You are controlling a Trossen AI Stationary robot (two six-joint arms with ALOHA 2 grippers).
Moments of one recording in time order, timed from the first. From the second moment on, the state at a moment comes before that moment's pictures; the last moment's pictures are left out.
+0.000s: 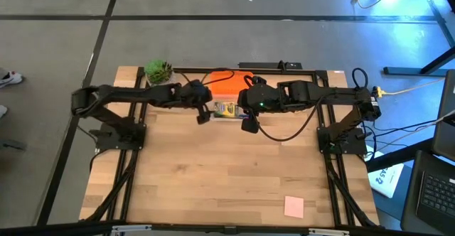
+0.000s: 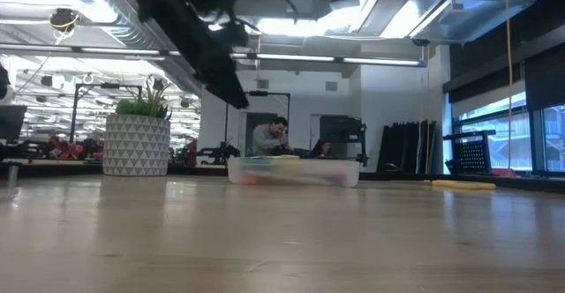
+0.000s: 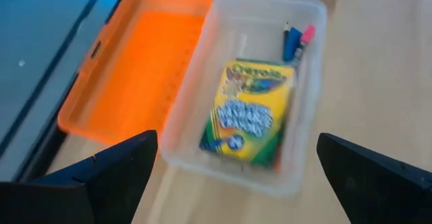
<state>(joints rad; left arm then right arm) 0.28 1.39 0.90 -0.30 -0.15 0.06 0.04 1.64 1.76 -0.94 0.32 0.04</state>
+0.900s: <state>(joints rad) -0.07 1.10 0.90 -0.54 -0.27 -0.21 0.04 1.64 1.76 -1.09 0.24 0.42</state>
